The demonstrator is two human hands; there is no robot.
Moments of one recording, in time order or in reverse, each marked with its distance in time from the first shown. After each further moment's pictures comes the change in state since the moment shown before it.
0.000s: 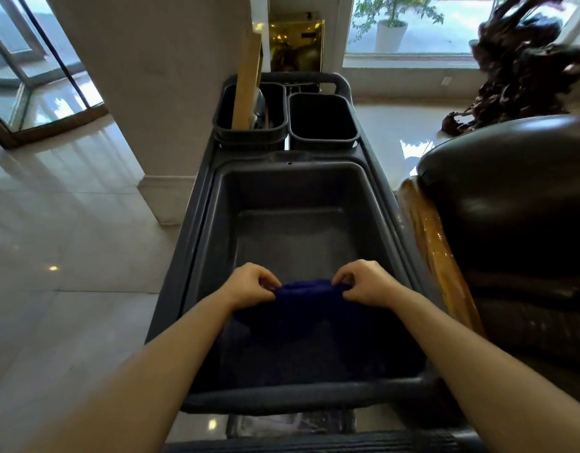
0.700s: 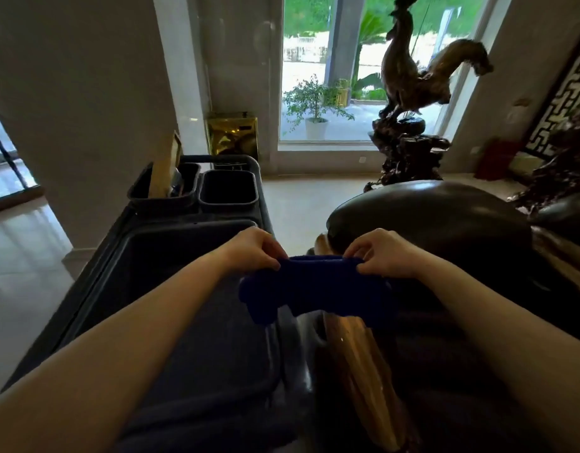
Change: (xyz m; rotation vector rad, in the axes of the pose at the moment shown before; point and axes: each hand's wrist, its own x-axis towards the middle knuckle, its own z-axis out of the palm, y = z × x) left_hand -0.026 0.265 0.038 0.084 0.059 0.414; right_hand -0.187 0.117 -0.191 0.000 0.294 -0.070
